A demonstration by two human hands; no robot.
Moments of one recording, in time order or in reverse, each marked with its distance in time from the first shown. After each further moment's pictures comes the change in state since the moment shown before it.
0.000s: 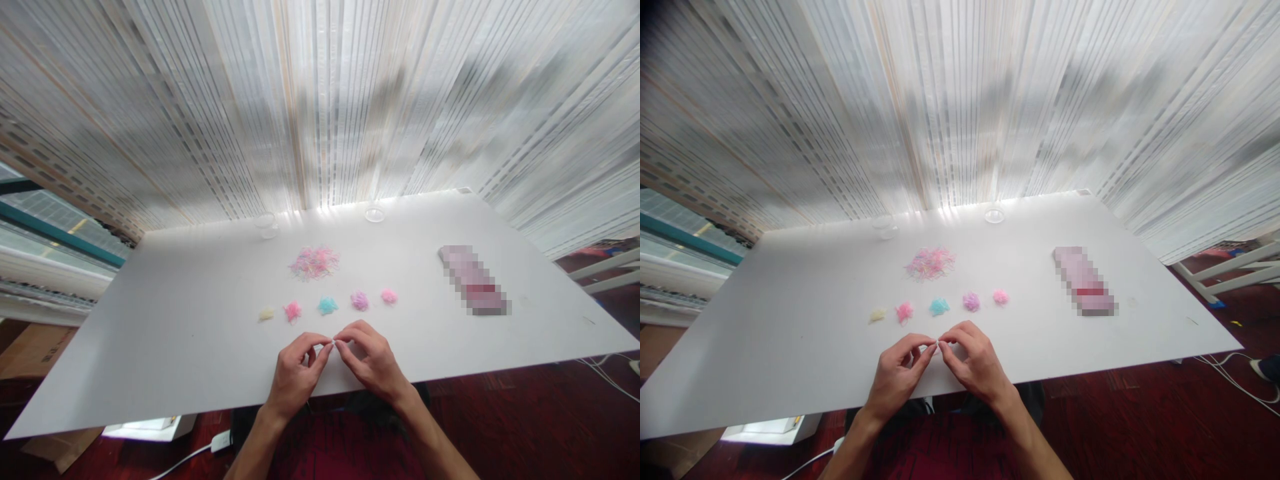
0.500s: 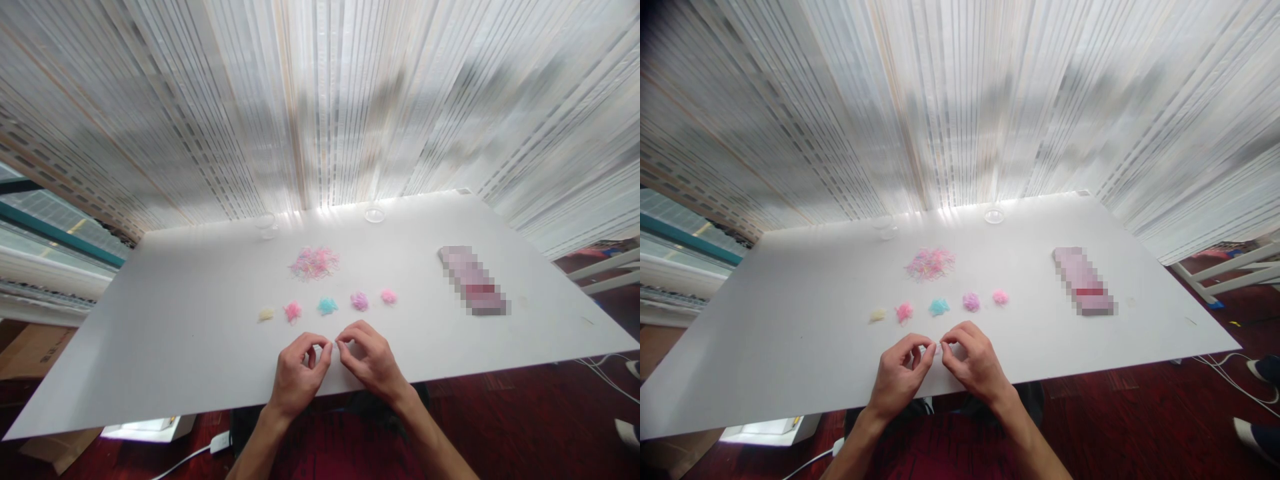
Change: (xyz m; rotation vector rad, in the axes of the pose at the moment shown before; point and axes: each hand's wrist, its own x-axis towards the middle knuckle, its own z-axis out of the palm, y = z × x) left_hand -0.002 0.001 0.004 0.084 0.023 -0.016; right_hand -0.001 0.001 0.003 -0.012 0.029 -0.013
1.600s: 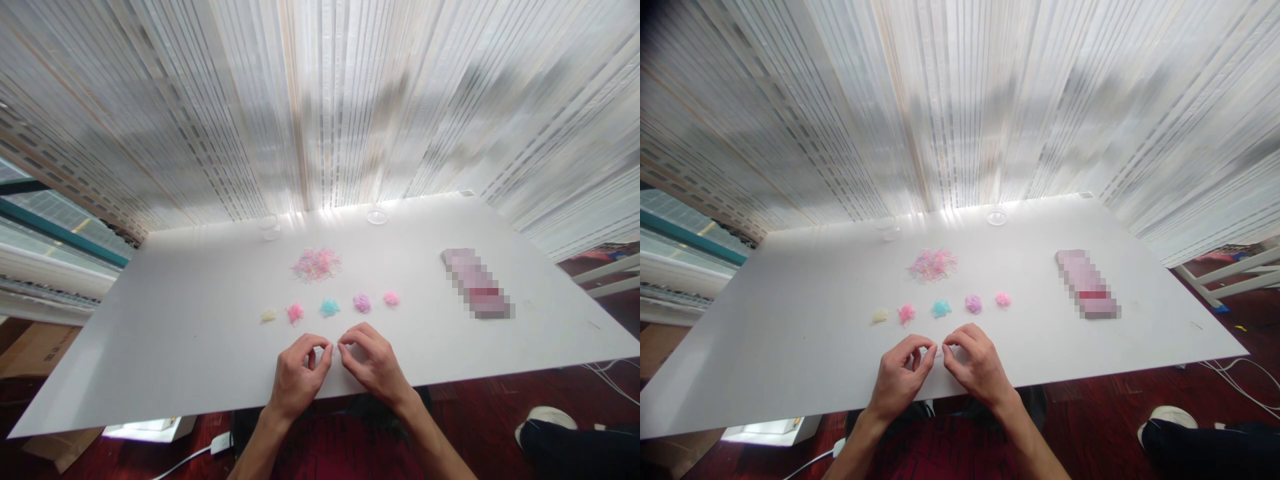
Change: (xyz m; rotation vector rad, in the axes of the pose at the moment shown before) left_hand -0.001 -0.005 -0.003 0.039 -0.016 0.028; right_hand 0.000 -0.001 0.001 -0.043 -0.006 -0.005
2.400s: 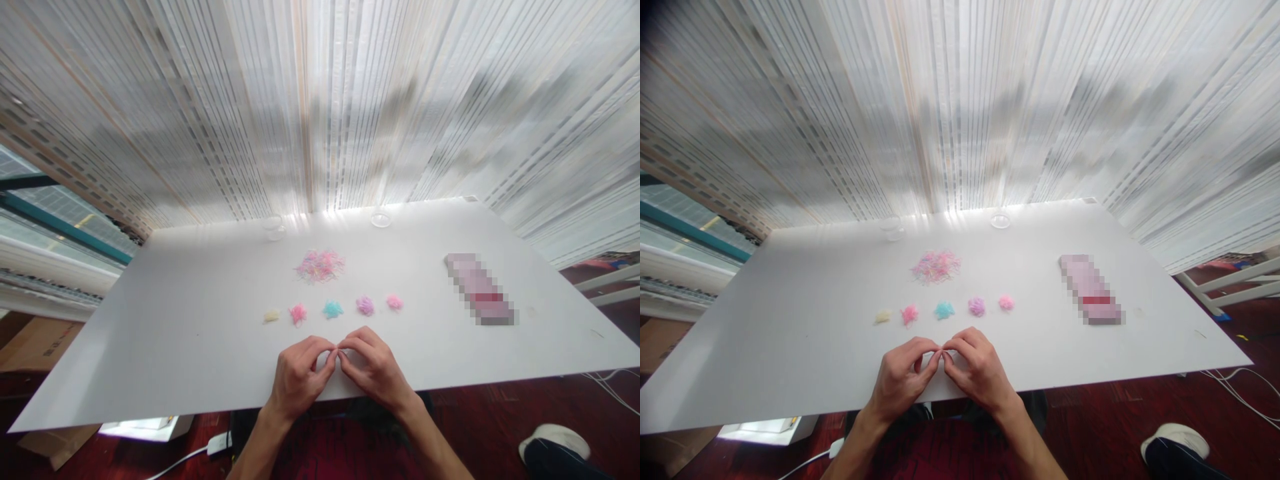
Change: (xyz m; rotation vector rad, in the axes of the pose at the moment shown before) left_hand 0.004 -0.002 -0.007 0.129 -0.022 0.245; right_hand -0.006 0.006 0.002 -0.037 -0.078 -0.047
